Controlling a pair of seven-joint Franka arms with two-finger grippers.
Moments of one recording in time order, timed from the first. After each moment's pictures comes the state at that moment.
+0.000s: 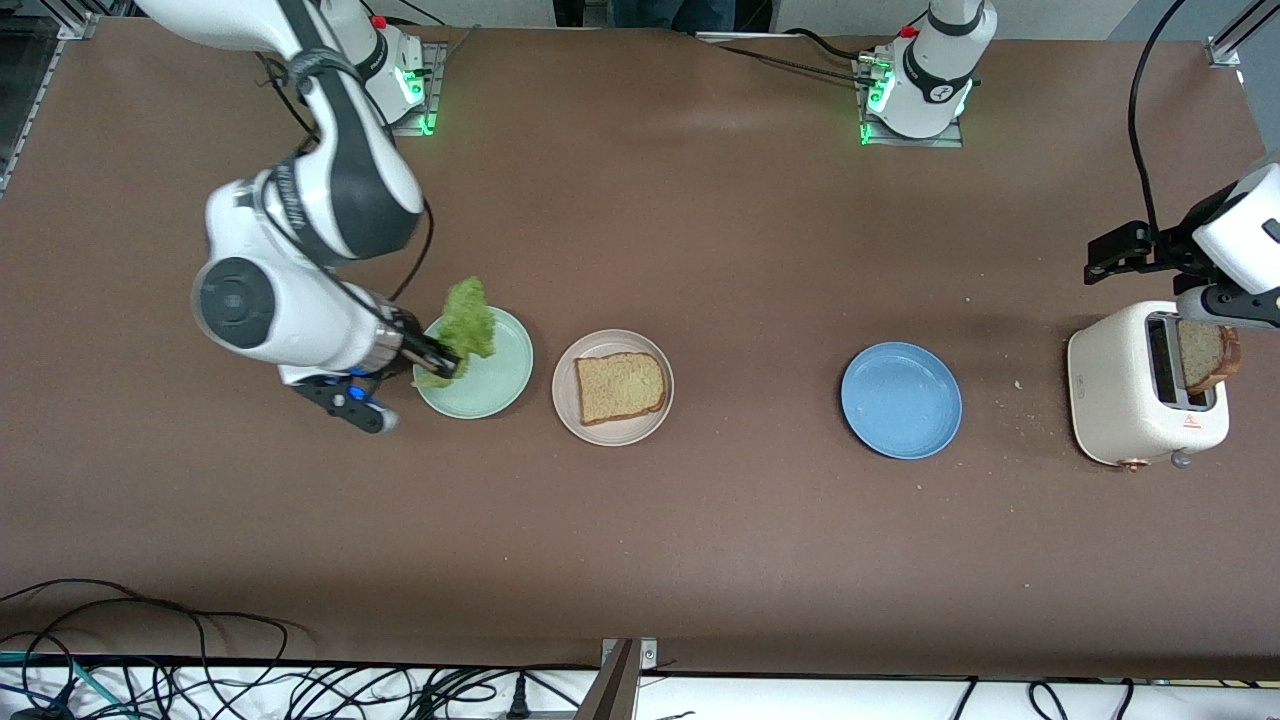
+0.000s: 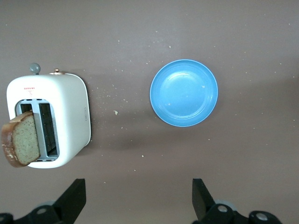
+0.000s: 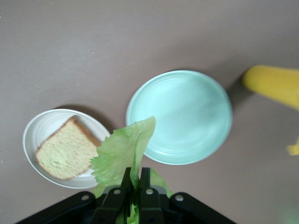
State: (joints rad) left arm 0.08 0.15 -0.07 -1.46 0.03 1.49 0.12; right arm 0.45 0.53 -0.06 -1.43 0.22 1.84 0.85
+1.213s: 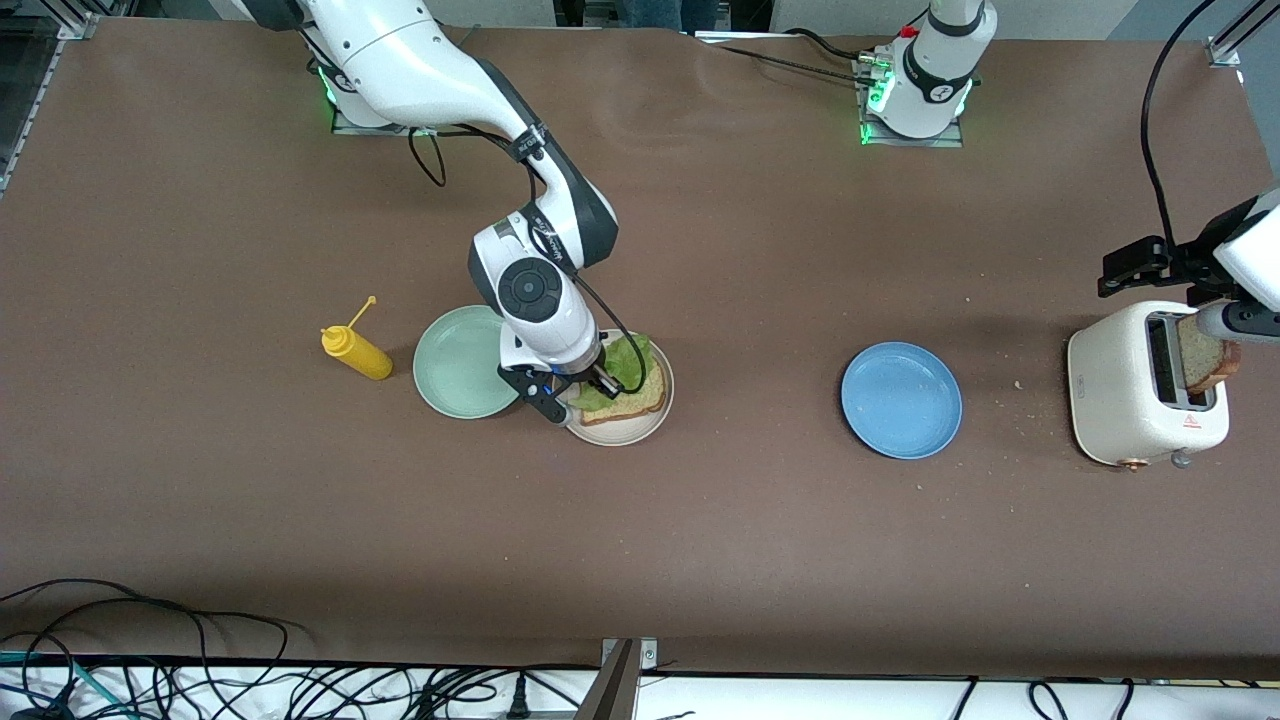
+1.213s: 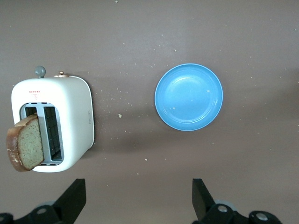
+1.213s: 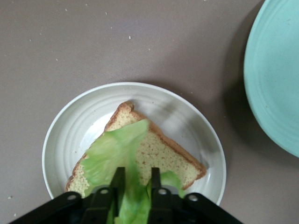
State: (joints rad) left arm 0.09 0.18 -0.07 -1.43 0.03 1.50 0.13; right arm 0.69 0.79 -0.07 -1.43 0.17 2.29 1.24
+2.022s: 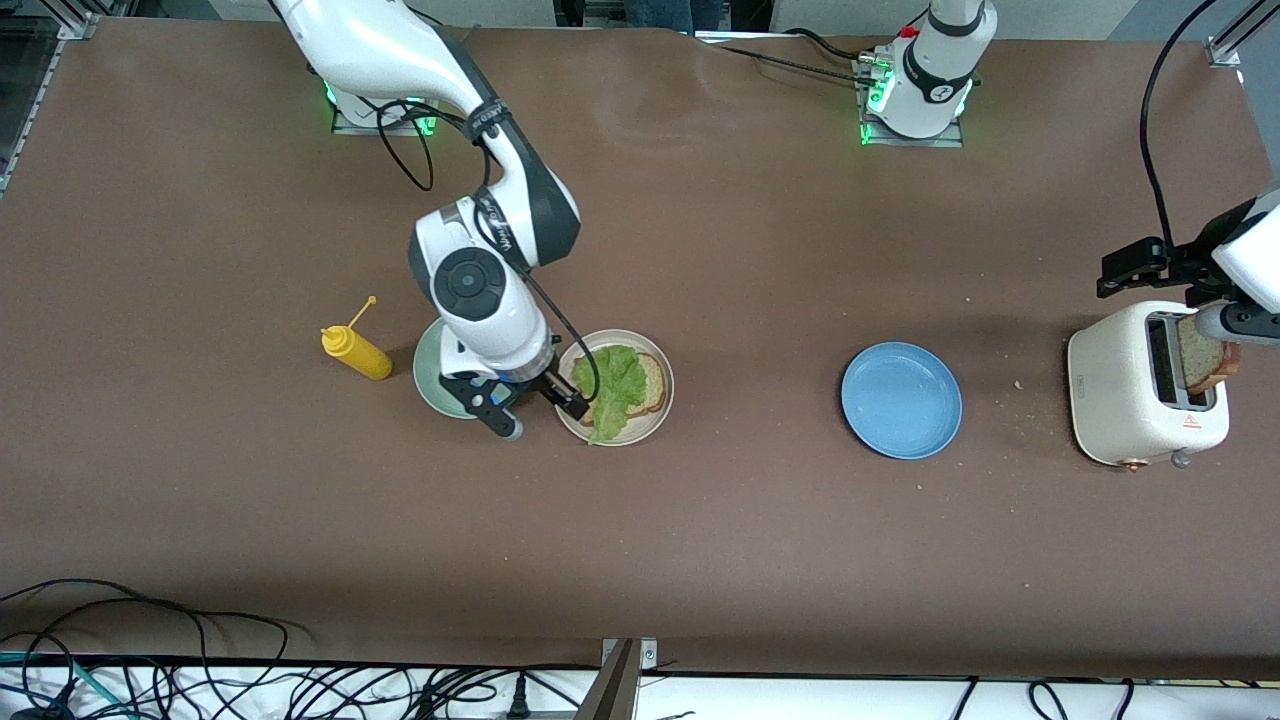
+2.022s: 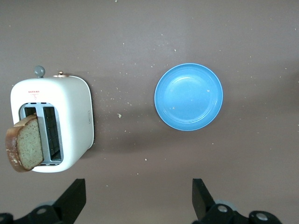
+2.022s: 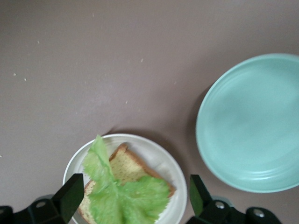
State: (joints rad) left arm 0.09 0.18 -0.07 -1.43 0.03 1.50 0.13; right arm 0.68 0.66 -0.19 -1.40 0.17 2.11 1.09
